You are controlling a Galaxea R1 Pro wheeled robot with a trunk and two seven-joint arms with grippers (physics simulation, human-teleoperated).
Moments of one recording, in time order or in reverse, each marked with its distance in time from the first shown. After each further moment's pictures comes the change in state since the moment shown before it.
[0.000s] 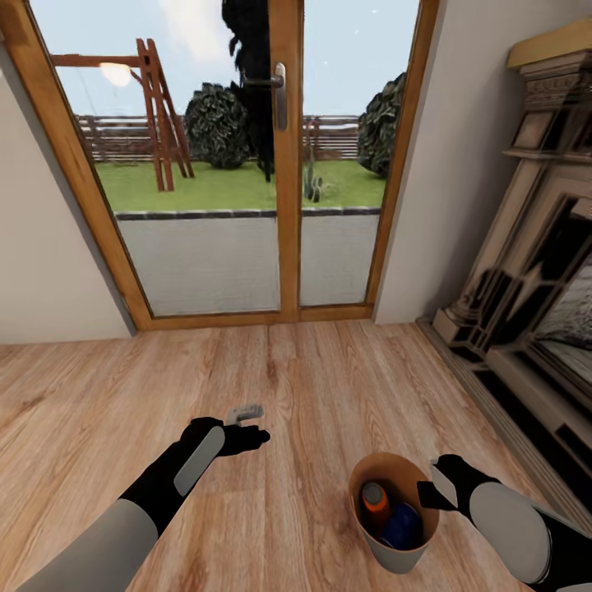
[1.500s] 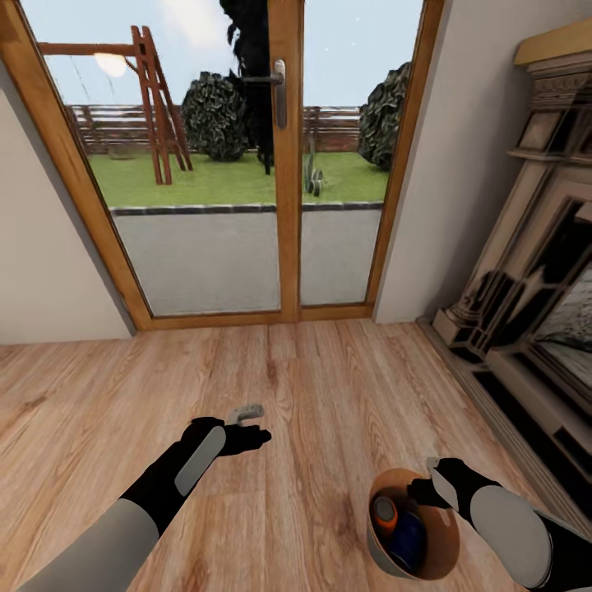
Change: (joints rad) left arm 0.000 -0.003 -0.002 -0.004 0.000 0.001 -0.002; right arm 0.012 0.001 -0.005 -0.004 0.005 -0.074 0.063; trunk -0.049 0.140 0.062
